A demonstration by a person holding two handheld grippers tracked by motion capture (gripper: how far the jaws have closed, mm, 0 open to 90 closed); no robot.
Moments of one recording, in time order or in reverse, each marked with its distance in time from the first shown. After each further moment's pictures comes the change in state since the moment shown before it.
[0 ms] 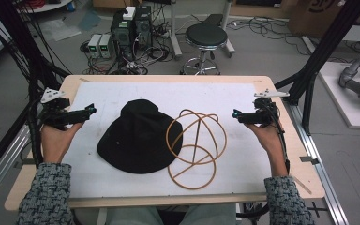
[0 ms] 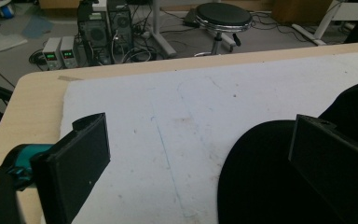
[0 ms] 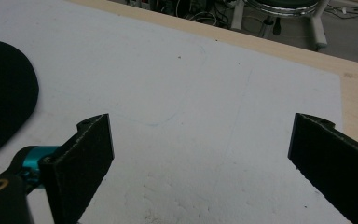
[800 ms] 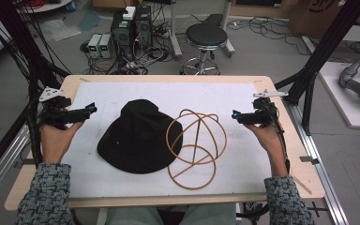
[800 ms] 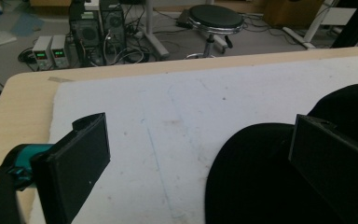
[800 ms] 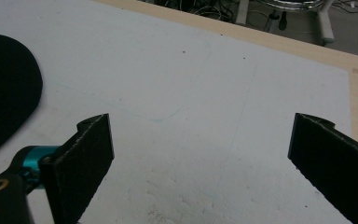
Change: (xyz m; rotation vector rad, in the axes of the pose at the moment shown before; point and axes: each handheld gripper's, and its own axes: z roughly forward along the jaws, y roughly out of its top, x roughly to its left) left arm -0.007 0.009 -0.005 -0.015 -0.049 -0.017; right arm 0.001 -0.001 0.002 0.021 0.018 0.002
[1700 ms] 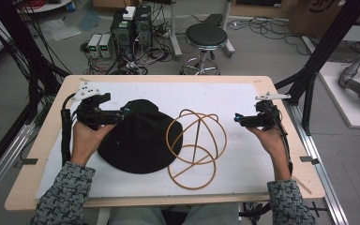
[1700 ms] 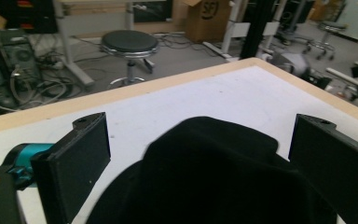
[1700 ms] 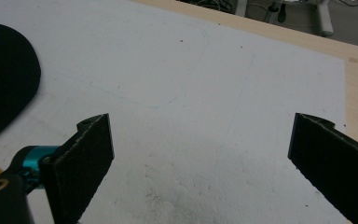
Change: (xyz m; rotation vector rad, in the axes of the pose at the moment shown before) left arm -0.092 0.013 0.017 -0.064 -0.310 0.087; right arm -0.002 -0.007 -0.007 0.025 -0.006 -0.001
